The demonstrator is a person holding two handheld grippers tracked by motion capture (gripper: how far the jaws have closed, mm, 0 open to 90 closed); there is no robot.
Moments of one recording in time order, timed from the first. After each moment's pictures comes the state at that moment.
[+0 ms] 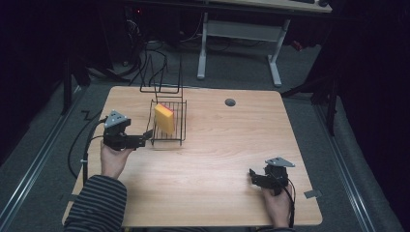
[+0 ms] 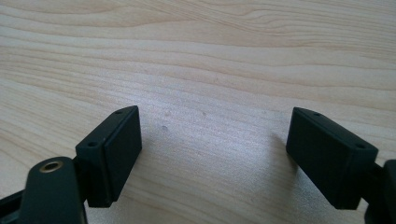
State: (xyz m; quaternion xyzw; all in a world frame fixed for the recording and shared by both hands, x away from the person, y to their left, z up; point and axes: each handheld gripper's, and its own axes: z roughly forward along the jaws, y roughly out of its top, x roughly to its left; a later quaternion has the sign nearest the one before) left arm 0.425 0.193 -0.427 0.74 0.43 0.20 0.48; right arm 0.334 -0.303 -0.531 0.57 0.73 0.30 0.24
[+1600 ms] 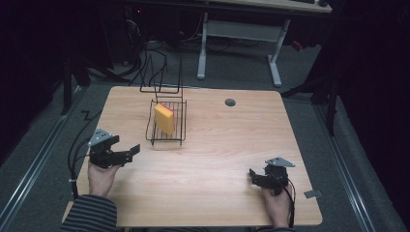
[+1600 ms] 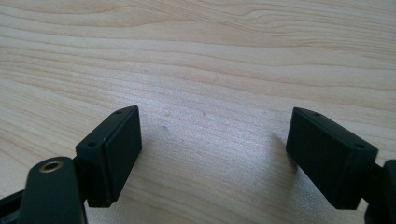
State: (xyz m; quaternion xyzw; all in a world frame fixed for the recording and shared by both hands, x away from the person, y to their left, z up) left arm 0.389 0.228 -0.461 0.72 0.46 0.18 0.47; right arm 0.334 -0.303 -0.531 0.57 0.73 0.30 0.24
